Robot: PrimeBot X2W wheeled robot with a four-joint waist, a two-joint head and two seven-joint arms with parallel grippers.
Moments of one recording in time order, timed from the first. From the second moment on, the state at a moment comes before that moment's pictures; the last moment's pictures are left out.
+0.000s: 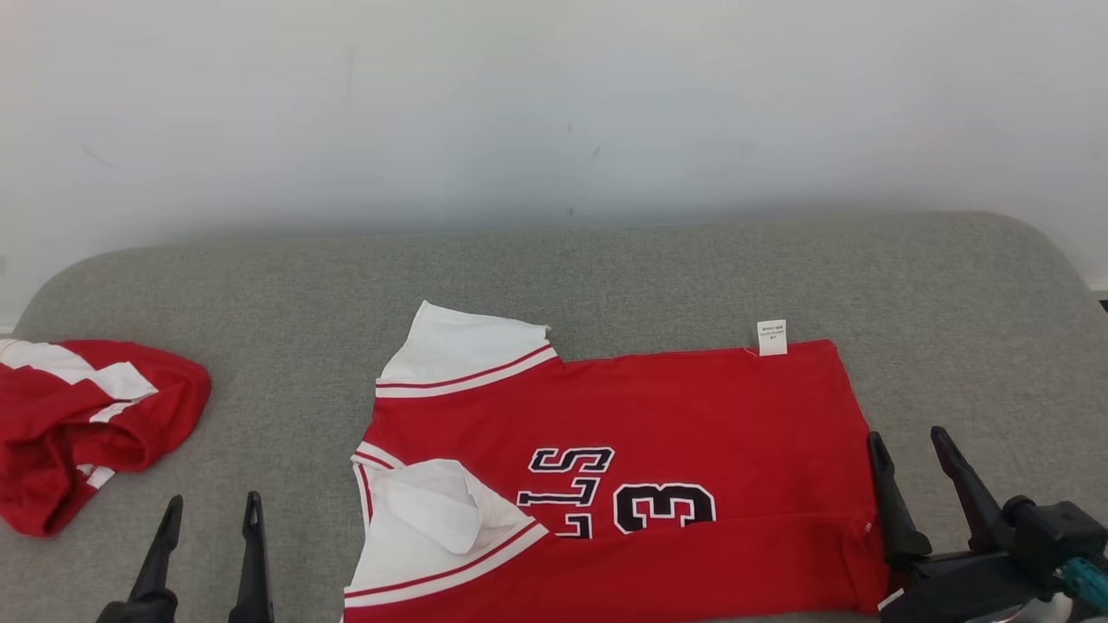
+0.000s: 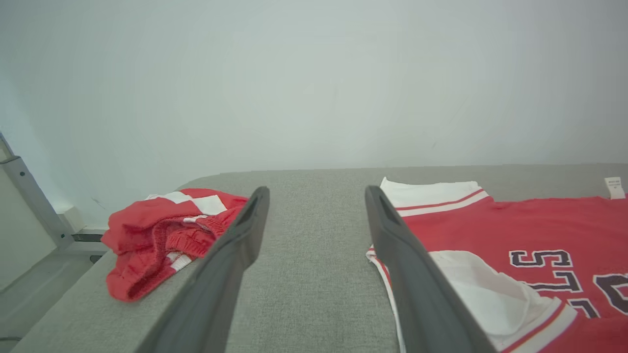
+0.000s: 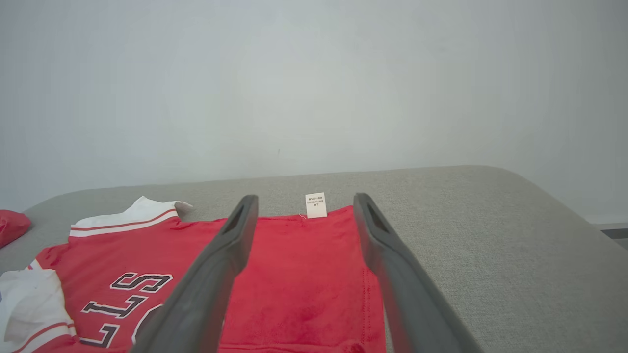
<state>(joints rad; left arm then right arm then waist) 0.03 0.32 -0.16 0.08 -0.36 0.13 -0.26 0.00 -0.26 -0.01 0.12 0.32 0.13 -0.16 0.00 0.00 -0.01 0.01</state>
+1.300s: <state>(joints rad) 0.10 0.35 -0.05 0.06 -0.27 0.08 -0.26 -0.01 -0.15 -0.02 0.19 0.14 0.13 -0.23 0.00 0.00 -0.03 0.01</state>
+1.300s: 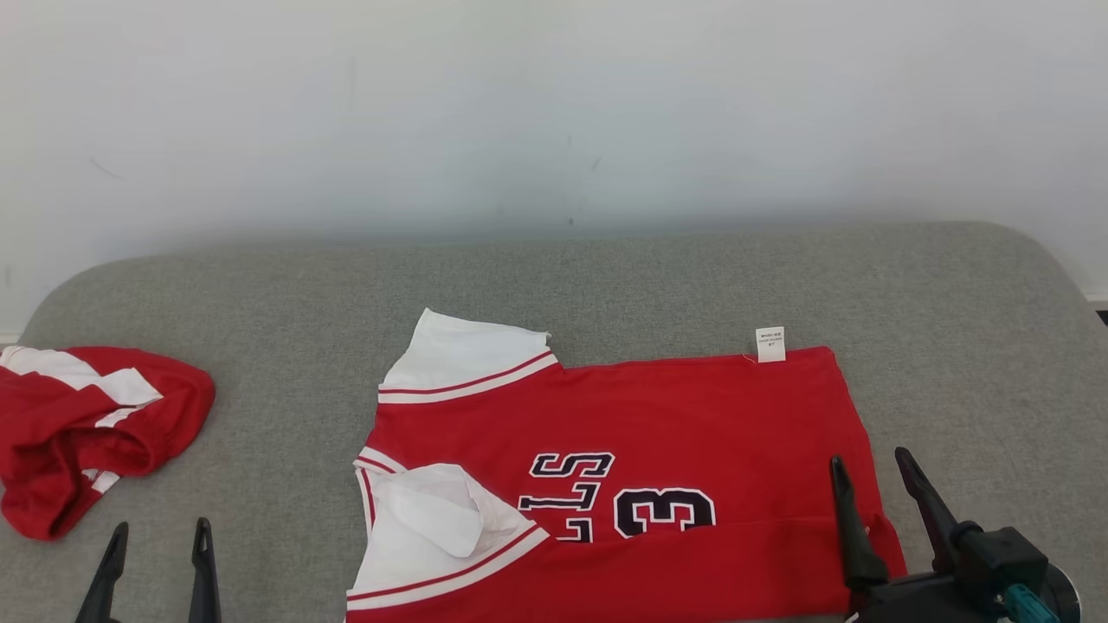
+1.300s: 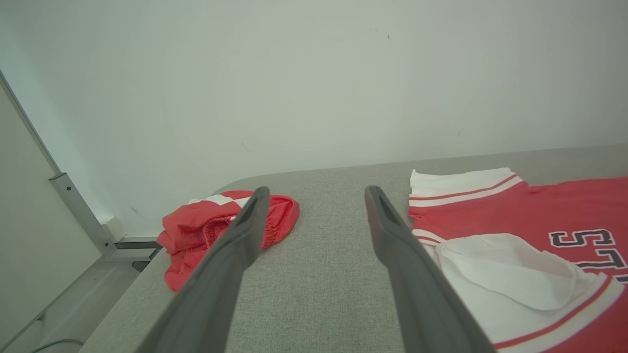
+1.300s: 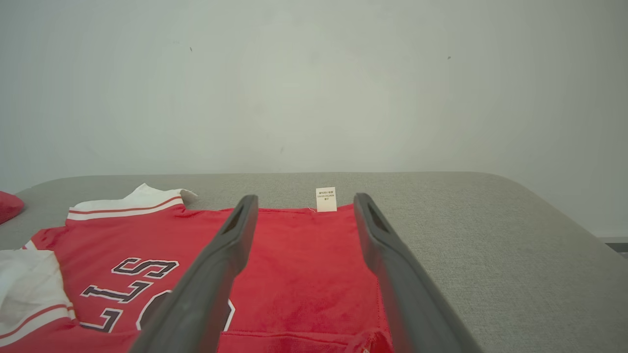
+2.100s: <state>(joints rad) 0.10 0.31 -0.03 0.08 -0.28 0.07 -0.26 0.05 -0.11 -0.04 0.14 0.12 0.13 -0.21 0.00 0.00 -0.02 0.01</state>
